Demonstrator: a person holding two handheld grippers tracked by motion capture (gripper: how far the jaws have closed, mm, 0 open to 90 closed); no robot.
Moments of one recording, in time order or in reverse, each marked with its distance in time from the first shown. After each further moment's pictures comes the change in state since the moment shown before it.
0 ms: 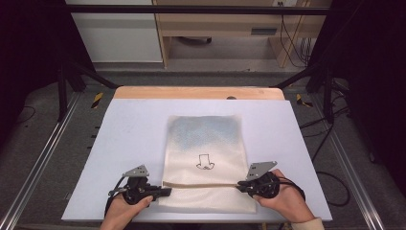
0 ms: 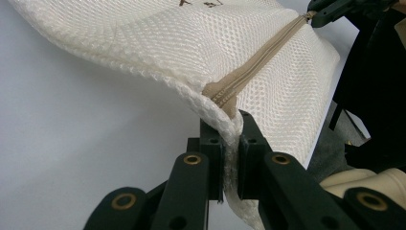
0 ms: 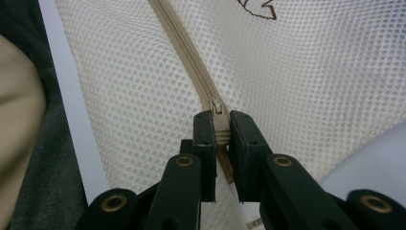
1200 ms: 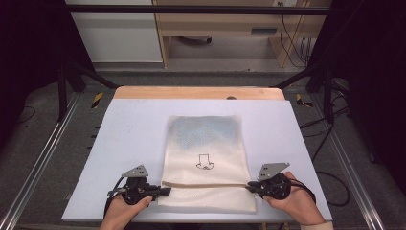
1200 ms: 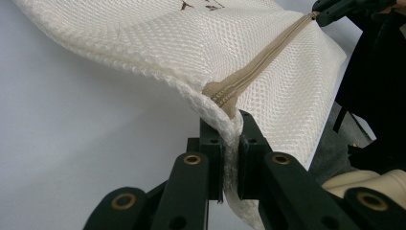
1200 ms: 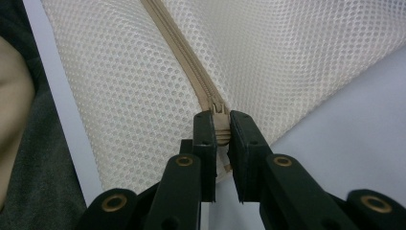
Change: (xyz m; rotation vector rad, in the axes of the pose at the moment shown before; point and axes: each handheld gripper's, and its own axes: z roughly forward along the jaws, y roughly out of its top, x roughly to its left) left arm -0.002 0.000 -0.002 -0.006 0.017 0.009; right arm -0.010 -0.024 -0.014 0.009 -0.028 0.057
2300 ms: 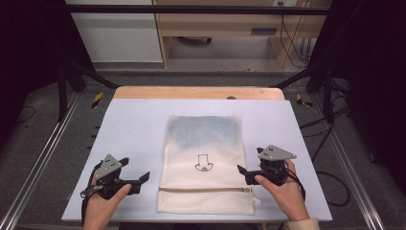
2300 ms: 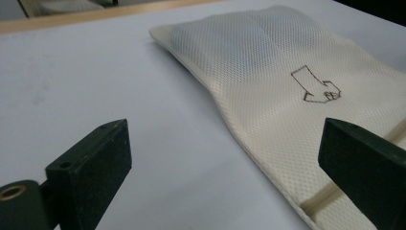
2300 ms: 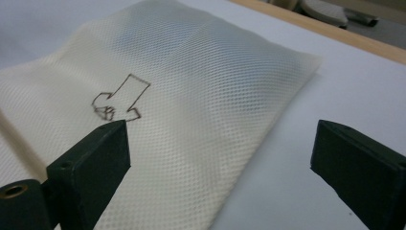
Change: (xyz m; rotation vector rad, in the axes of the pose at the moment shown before) left arm 0.015 0.009 -0.060 -0.290 0.458 0.144; right arm -0.014 0.035 -0.003 -0.322 -0.325 0.220
